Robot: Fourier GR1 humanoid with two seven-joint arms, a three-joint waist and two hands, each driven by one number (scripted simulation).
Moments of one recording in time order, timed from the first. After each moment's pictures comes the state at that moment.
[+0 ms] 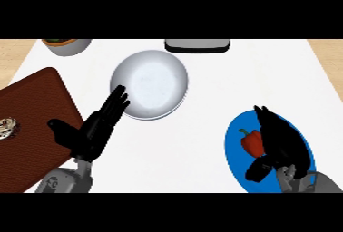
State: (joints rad) left arm -0.15 0.21 -0.27 -1.55 0.34 0.07 0.11; right arm -0.22 -0.47 0.49 -1.81 0.61 0.23 1.09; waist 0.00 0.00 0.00
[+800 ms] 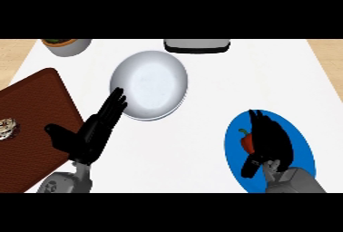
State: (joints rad) left arm -0.11 0.18 -0.22 -1.56 0.30 0.02 0.11; right arm -0.20 -0.35 0.46 -1.65 0.76 0.28 1.01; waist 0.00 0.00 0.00
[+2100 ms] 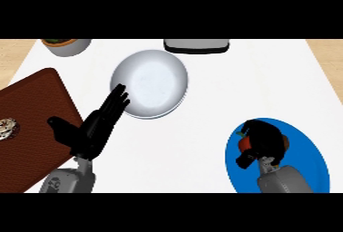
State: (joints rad) left arm -0.14 0.09 -0.14 -1.56 0.22 -0.05 0.17; right arm -0.17 -0.22 0.31 -1.42 1.01 0.15 0.73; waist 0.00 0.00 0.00
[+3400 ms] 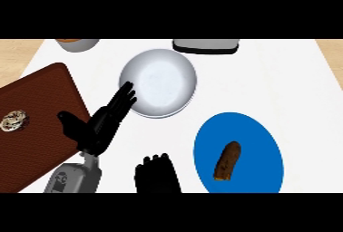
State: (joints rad) left arm -0.18 0.06 -0.14 -1.54 0.20 -0.09 0.19; right arm -0.48 -0.01 1.09 -1.52 0.95 0.18 0.92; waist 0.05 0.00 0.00
